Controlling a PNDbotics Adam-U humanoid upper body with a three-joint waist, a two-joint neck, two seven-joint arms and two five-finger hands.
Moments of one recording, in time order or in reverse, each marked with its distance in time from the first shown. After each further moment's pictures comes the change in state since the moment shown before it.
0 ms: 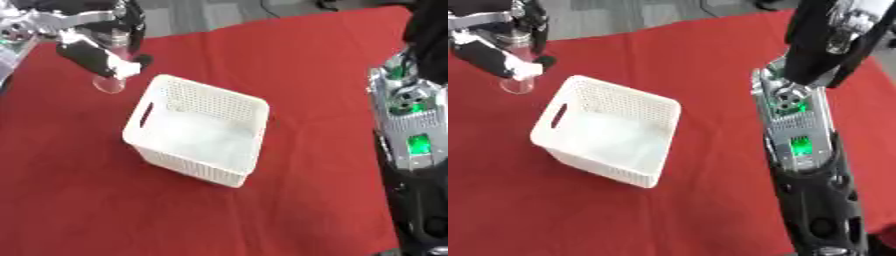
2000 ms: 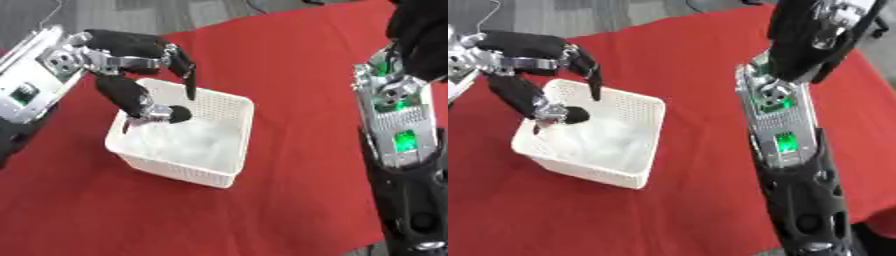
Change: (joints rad) left arm 0.002 -0.062 -0.116 -0.062 0.243 -0.007 -0.273; right arm -0.022 0.034 0.011 0.000 -0.017 -0.009 0.009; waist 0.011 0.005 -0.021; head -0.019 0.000
